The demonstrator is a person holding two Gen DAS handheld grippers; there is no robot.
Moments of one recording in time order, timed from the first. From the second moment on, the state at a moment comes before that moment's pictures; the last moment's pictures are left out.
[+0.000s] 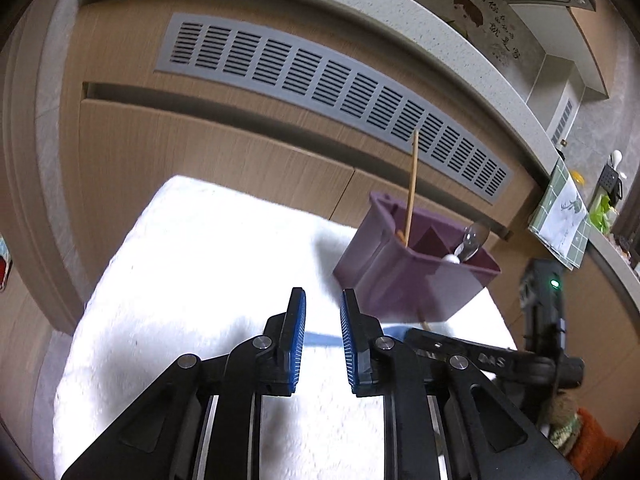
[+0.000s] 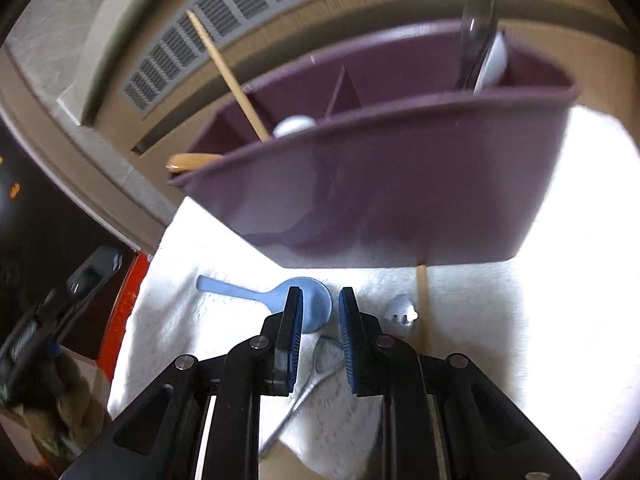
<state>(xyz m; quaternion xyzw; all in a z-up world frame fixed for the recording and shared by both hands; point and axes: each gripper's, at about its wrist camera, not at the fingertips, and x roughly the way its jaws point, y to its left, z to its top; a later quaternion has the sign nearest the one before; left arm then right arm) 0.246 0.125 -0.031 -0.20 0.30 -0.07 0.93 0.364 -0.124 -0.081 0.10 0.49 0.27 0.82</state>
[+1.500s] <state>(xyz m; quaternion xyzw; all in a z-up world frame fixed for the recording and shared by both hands) 0.232 0.083 -0.086 -0.12 0.47 -0.17 0.86 0.317 -0.132 -0.082 -0.09 0.47 0.21 0.85</state>
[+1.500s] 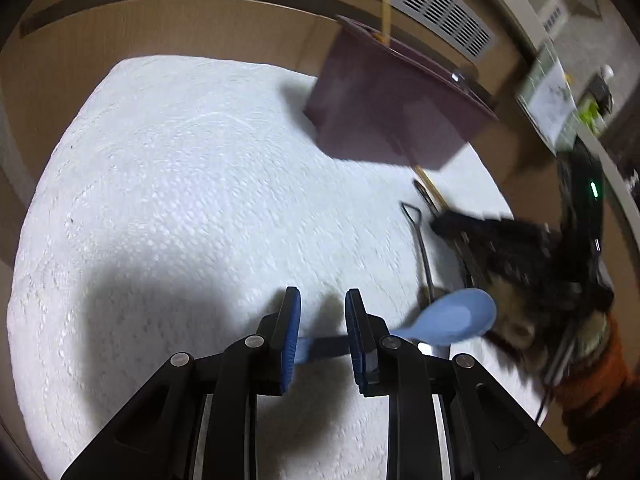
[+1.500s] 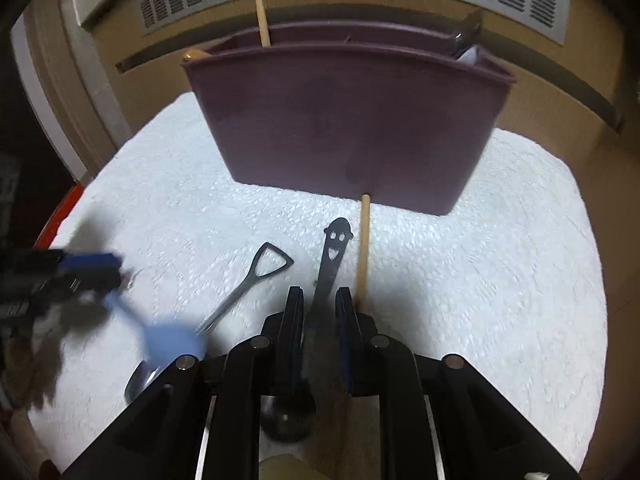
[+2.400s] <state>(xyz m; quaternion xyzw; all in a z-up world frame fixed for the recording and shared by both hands) 0.210 0.001 -0.057 -0.03 0.45 -0.23 0.86 0.215 -0.198 -0.068 -0.07 0.43 0.25 0.86</state>
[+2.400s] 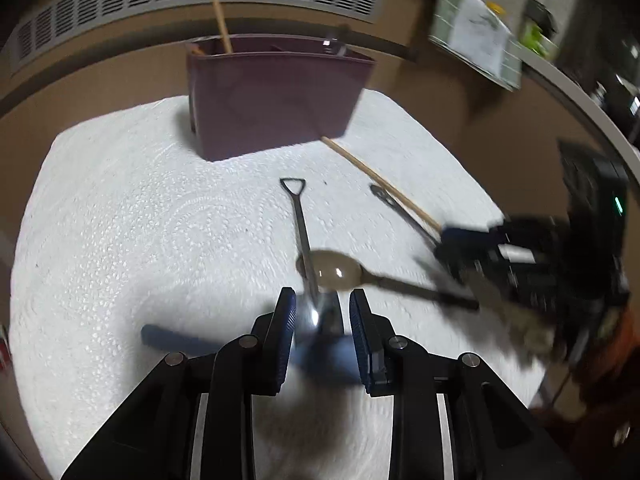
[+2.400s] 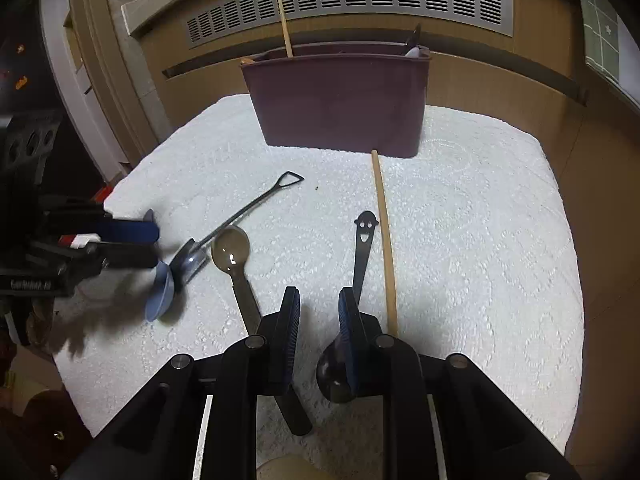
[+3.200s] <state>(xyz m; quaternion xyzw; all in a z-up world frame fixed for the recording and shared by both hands) 0.274 -0.043 -0.076 0.03 0.51 -0.11 0.85 0.246 -0.192 -0.082 -0.10 0.44 0.19 0.87</state>
